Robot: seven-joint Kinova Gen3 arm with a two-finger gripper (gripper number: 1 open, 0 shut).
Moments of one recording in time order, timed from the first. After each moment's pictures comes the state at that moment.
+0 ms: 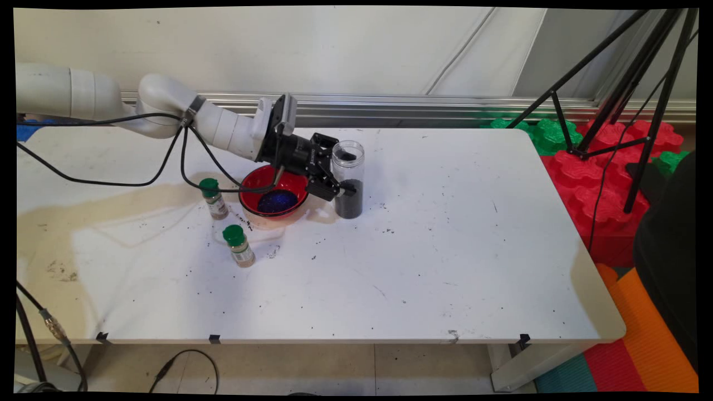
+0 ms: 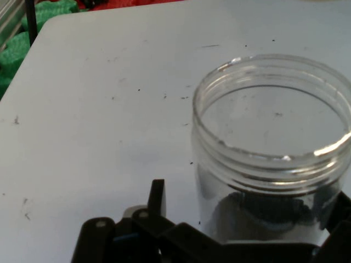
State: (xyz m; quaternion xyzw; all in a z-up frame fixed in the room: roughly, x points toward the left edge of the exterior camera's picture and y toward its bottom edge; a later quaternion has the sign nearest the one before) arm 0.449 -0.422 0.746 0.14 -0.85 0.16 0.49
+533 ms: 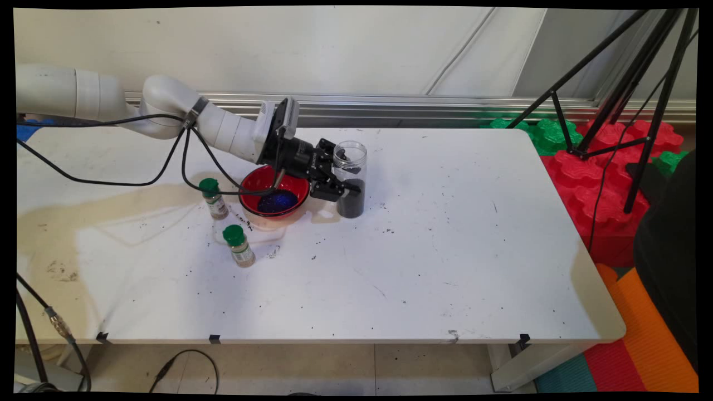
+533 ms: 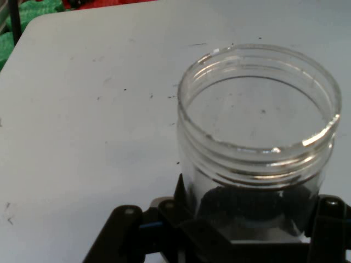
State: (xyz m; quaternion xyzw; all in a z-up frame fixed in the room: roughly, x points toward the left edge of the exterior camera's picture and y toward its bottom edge) arm 0.446 -0.422 0.741 0.13 -0.85 0.14 0.49
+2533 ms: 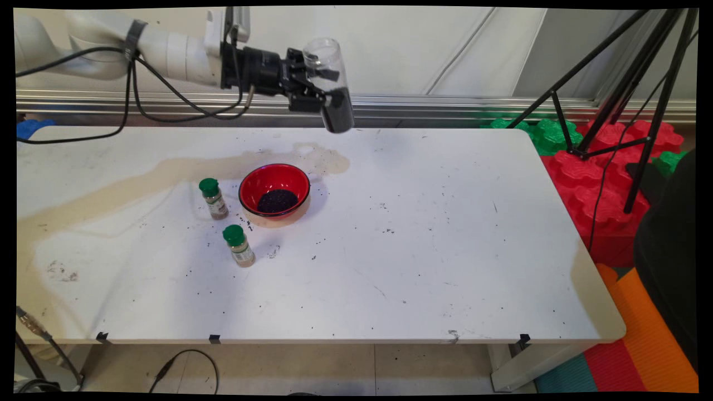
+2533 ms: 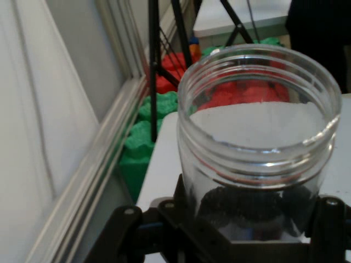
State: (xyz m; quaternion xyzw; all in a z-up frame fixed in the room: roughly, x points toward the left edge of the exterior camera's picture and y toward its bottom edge) arm 0.507 -0.428 0.870 0.16 -0.79 0.25 0.53
